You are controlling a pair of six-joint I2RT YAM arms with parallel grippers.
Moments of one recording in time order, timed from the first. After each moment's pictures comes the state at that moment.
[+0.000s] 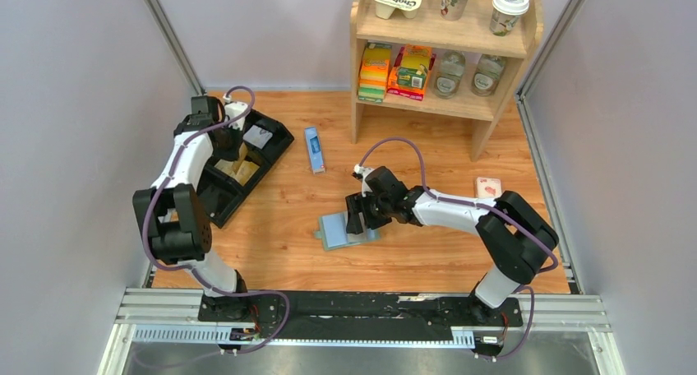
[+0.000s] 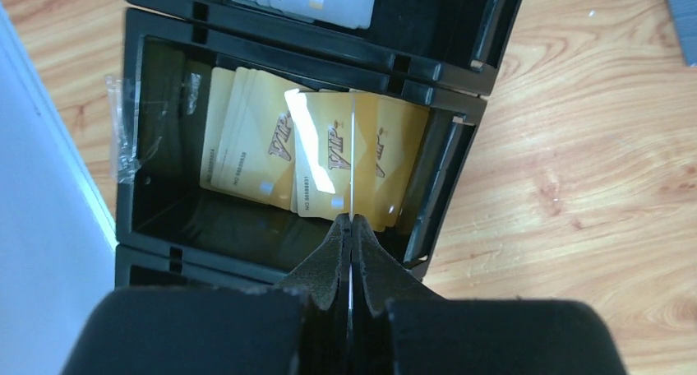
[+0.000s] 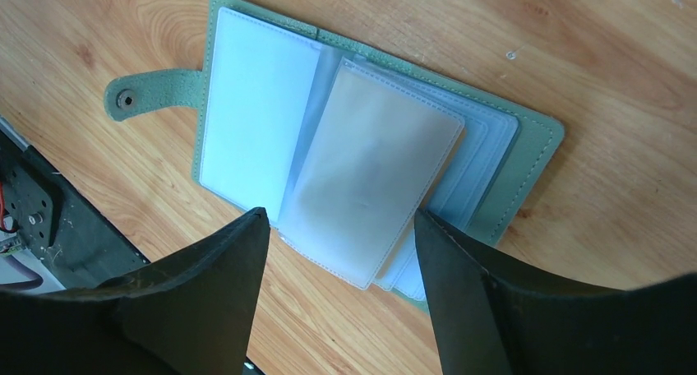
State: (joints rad) left arm 0.14 1.62 1.30 -0.66 0.18 0.38; right arm 0.80 1.64 0.88 -0.14 -0.23 0.45
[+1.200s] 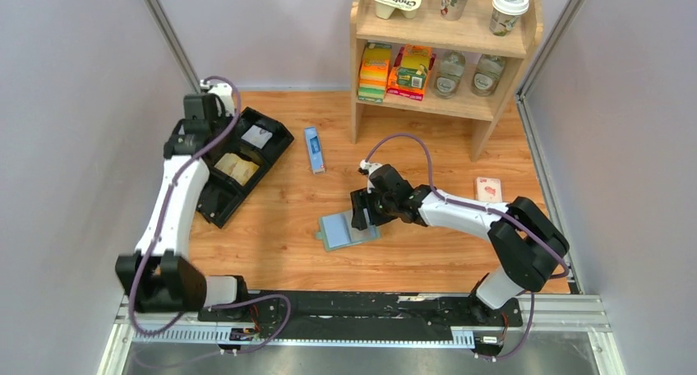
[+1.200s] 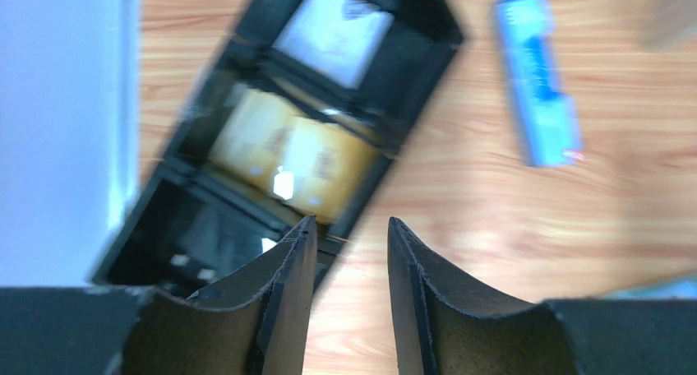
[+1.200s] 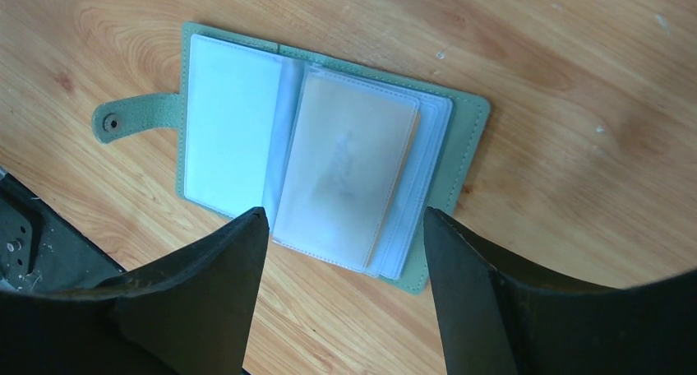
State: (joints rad) left arm 0.07 1.39 1.32 -0.67 0.01 0.08; right arm 0.79 1.58 0.88 -0.18 -0.14 0.45
